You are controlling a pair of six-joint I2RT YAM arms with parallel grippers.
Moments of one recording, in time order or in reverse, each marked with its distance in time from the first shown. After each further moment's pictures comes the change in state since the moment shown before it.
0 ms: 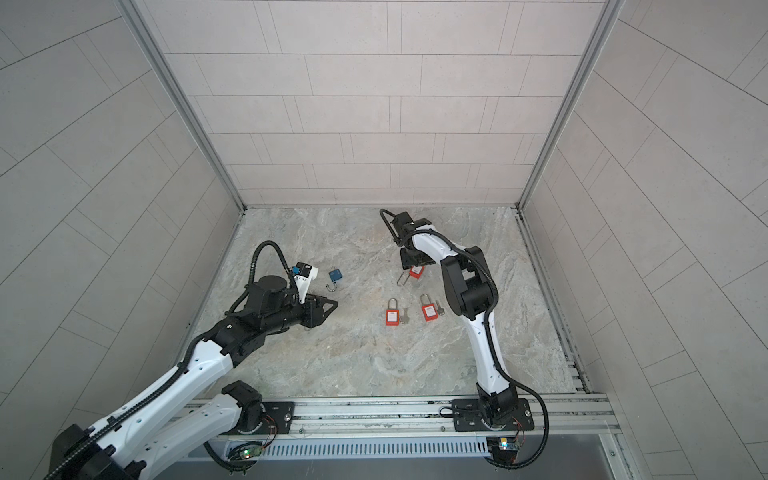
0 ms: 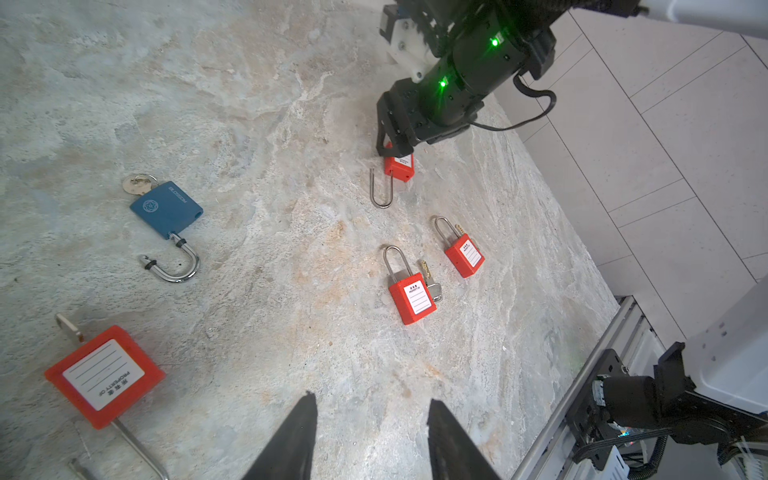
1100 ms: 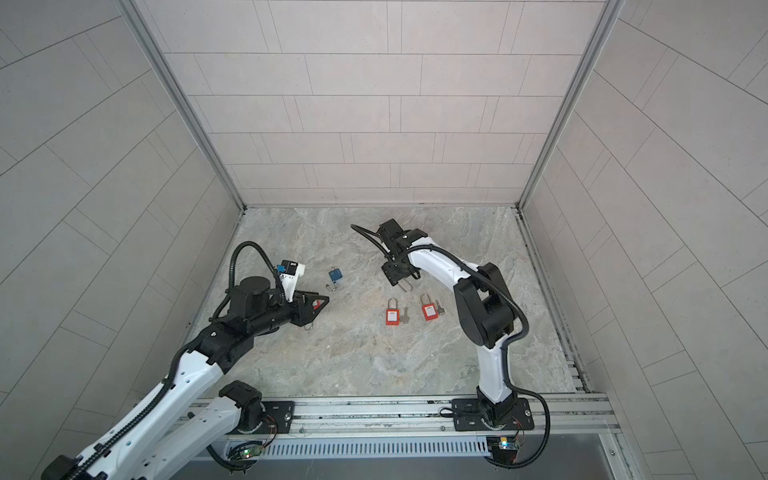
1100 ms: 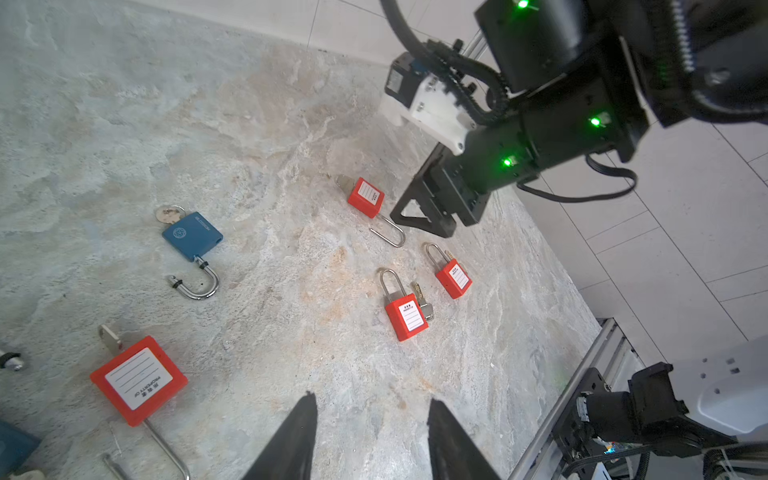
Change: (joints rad) left arm 0.086 -0.099 -0.001 -0.032 0.065 0.009; right arm 0.170 -0.240 -0.183 0.051 -0.146 -0.347
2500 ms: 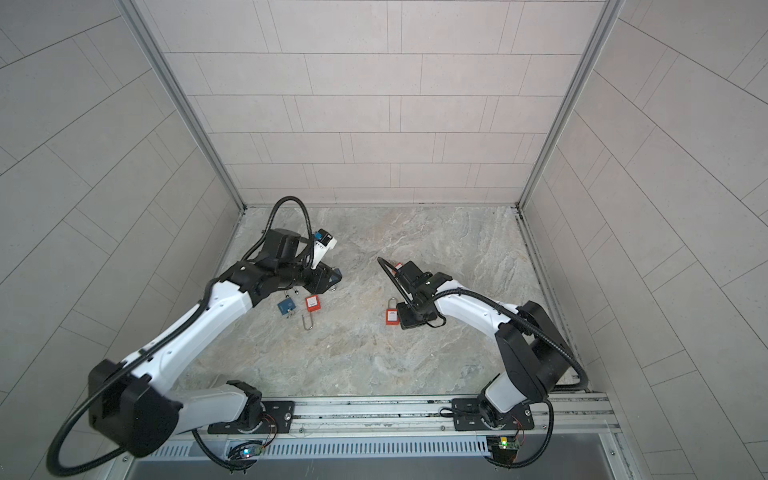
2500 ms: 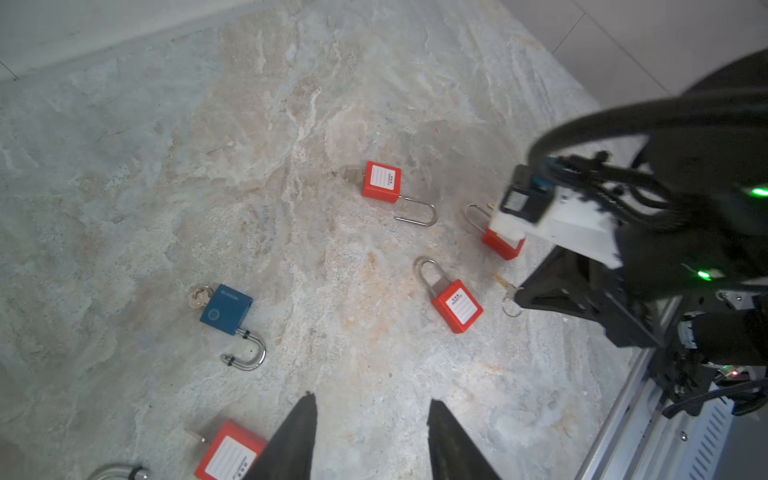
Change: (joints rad) left arm 0.010 0.405 0.415 -0.253 0.001 0.409; right arm 0.093 -0.451 -0.643 0.155 -0.282 0.390
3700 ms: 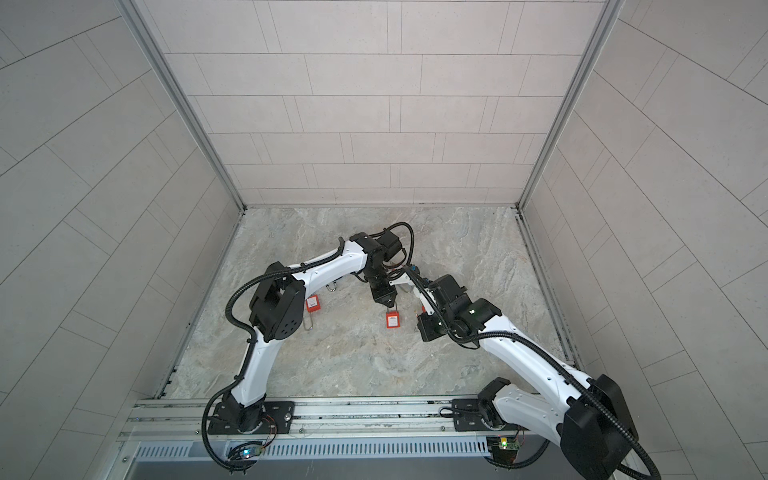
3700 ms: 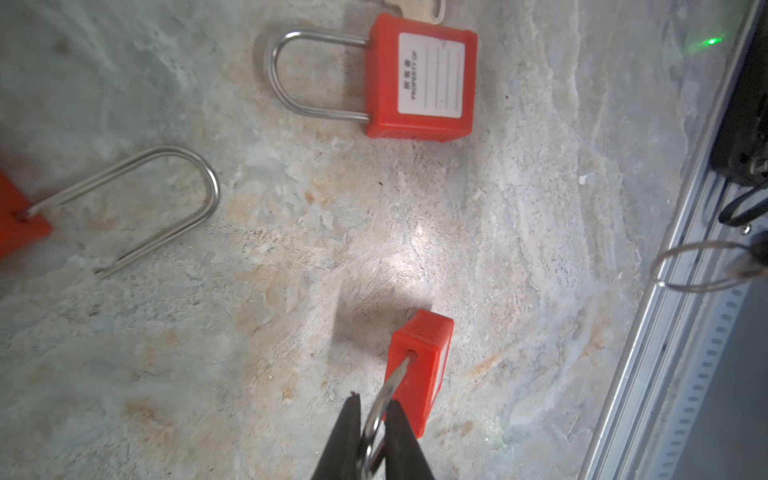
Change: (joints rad) left arm -0.319 1.037 0.852 -0.514 0.036 0.466; right arm -0.078 -0.481 -0.278 0.062 -0.095 -0.141
